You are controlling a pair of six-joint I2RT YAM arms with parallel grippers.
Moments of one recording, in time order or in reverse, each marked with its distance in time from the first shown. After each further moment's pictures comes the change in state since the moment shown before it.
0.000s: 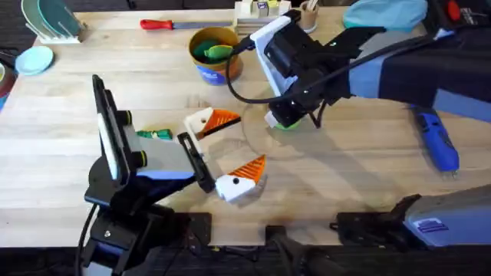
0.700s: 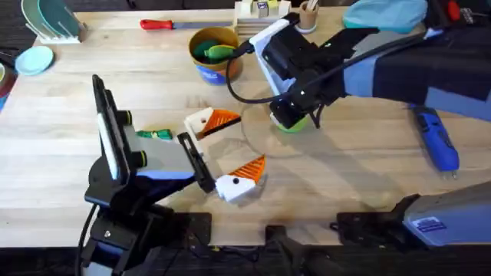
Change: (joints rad) left arm 0.000 0.000 0.000 0.000 0.000 0.000; right arm 0.000 0.023 0.009 -0.023 0.041 -0.004
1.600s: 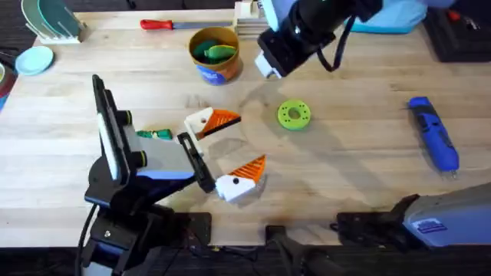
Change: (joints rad) left arm 0.000 0.000 0.000 0.000 0.000 0.000; right arm 0.030 -0.005 0.584 -0.416 -0.055 -0.010
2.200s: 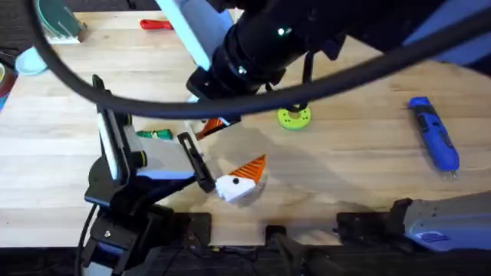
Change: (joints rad) left arm 0.000 0.000 0.000 0.000 0.000 0.000; right arm 0.301 -0.015 0.077 0.060 -0.145 -0.007
